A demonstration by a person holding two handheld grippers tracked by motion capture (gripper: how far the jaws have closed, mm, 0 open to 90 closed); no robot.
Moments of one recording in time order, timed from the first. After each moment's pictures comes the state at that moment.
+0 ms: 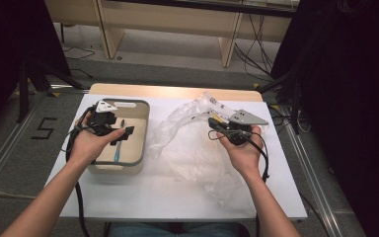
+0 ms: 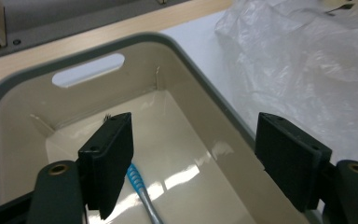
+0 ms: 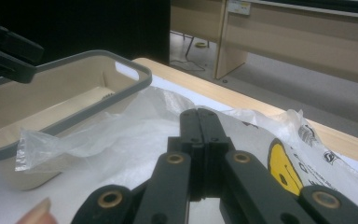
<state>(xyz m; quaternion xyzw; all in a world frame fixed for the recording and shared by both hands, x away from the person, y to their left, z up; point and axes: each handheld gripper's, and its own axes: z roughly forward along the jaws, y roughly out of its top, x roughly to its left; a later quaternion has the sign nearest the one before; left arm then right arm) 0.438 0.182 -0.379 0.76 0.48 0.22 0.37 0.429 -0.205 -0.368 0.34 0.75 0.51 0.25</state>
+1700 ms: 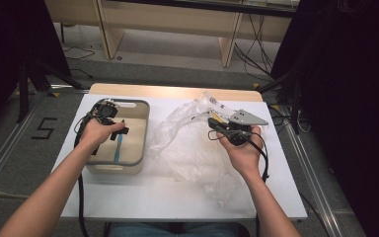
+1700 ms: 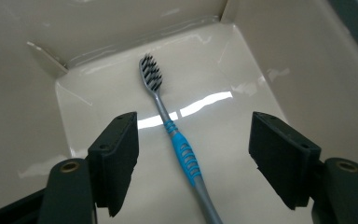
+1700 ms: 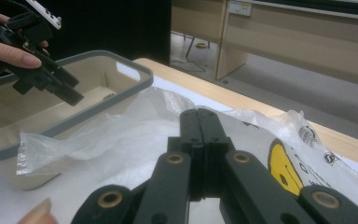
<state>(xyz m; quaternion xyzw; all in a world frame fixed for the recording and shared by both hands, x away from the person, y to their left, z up) 0.505 0.196 -0.427 0.78 0.56 0.15 0.25 0.427 -0.204 -0.367 0.33 0.75 0.51 0.25</state>
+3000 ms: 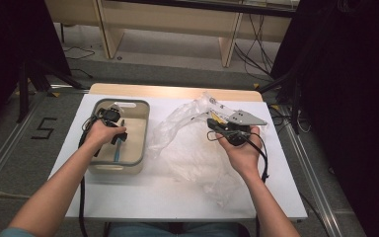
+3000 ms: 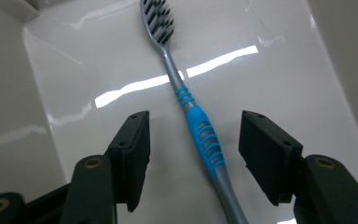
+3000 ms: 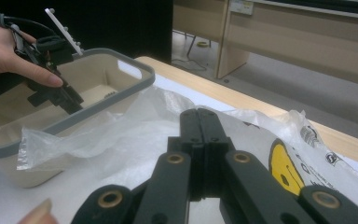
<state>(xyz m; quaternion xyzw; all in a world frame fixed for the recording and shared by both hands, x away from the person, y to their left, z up) 0.522 0.193 -0.457 0.79 0.58 0.10 0.17 0.427 -0.202 -0.368 0.33 0.76 0.51 0.25</state>
